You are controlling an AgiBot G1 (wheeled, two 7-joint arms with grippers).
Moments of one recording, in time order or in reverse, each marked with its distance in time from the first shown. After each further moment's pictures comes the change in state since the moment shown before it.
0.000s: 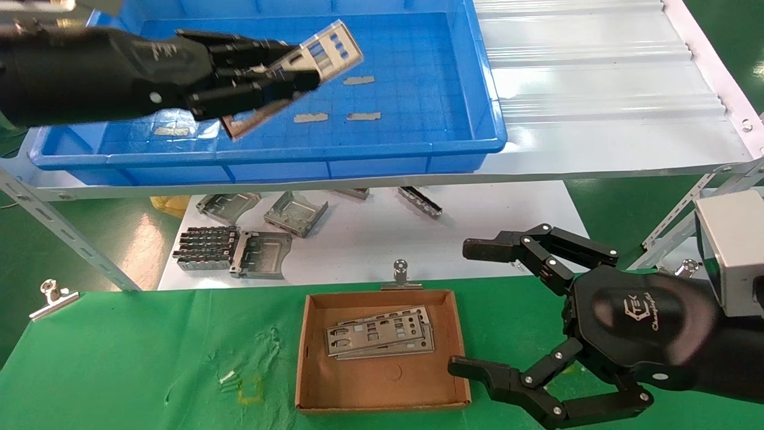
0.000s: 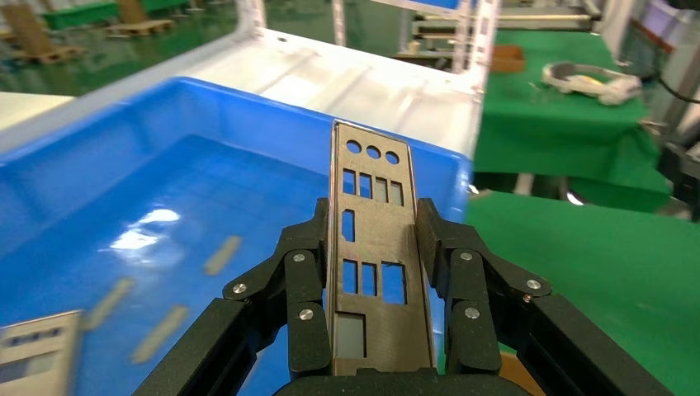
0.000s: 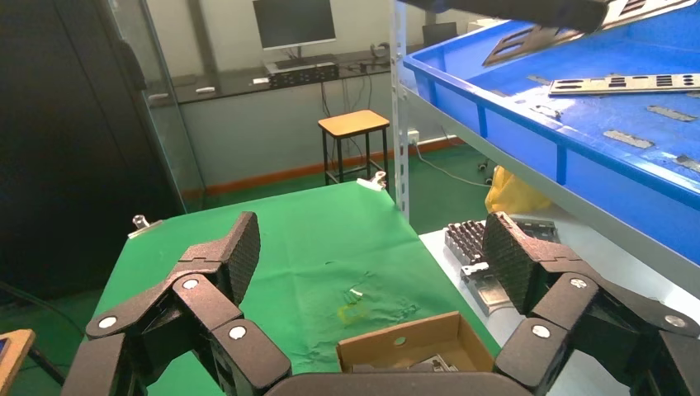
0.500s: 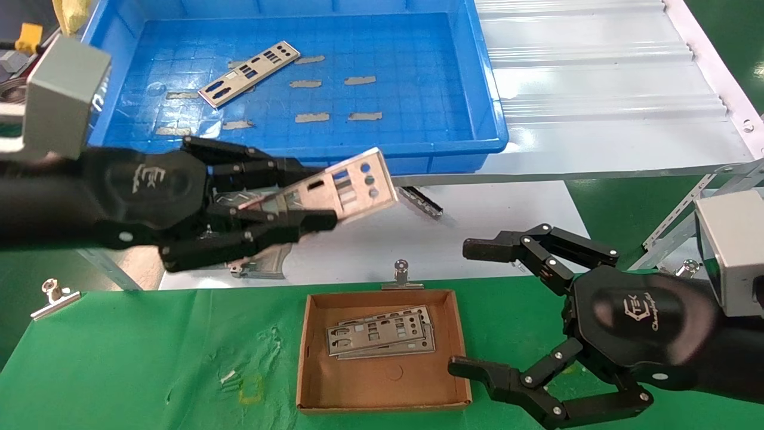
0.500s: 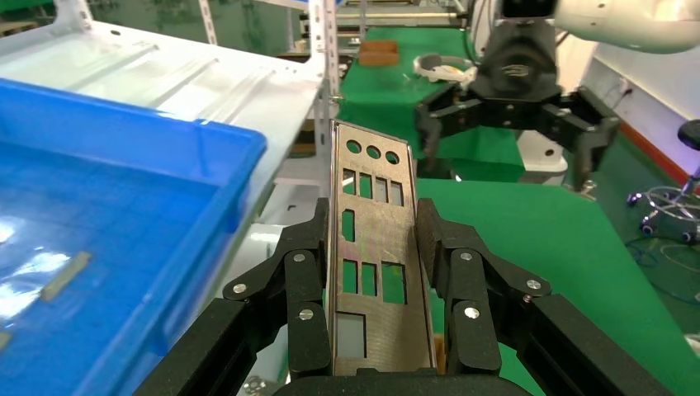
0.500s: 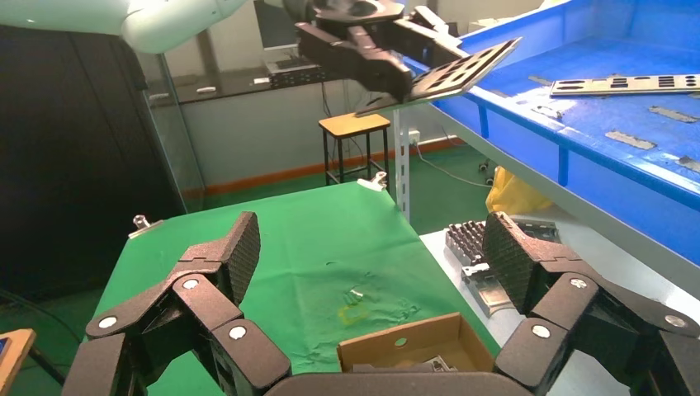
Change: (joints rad) left arm 0.324 -0.200 0.115 -0.613 -0.298 -0.032 -0.242; right arm 0.000 0.000 0.000 0.000 0.000 0.000 0.000
